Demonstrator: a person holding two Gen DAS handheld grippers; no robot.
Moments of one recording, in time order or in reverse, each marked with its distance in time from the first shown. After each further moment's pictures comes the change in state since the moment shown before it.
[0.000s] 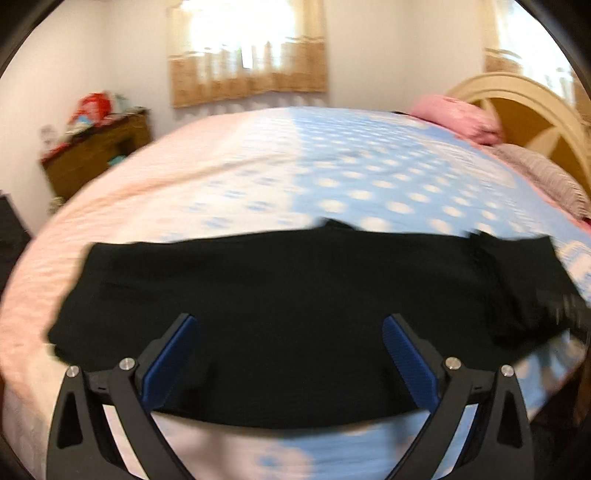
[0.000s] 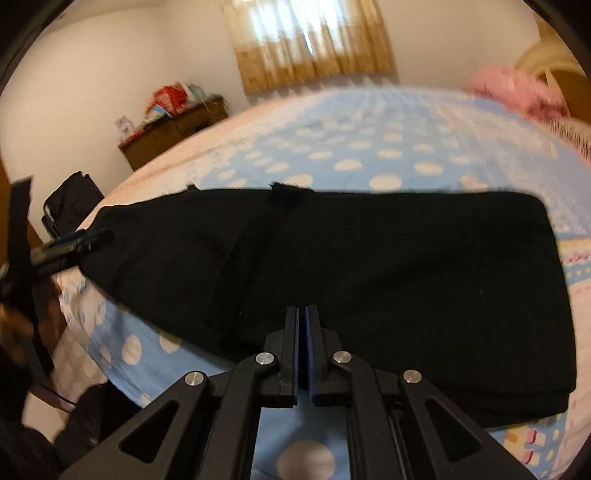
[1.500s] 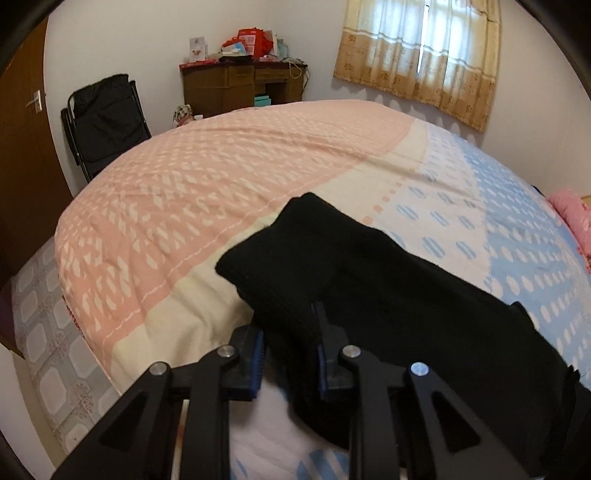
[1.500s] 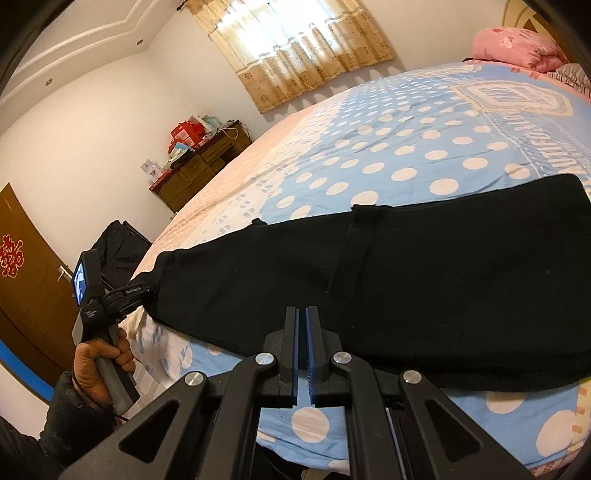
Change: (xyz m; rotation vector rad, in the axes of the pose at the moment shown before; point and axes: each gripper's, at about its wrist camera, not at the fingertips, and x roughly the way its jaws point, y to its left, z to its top) left arm 0.016 0.119 -0.009 -0.504 0.075 0.312; right arm -0.012 0.031 0.016 0.224 -0.029 0.208
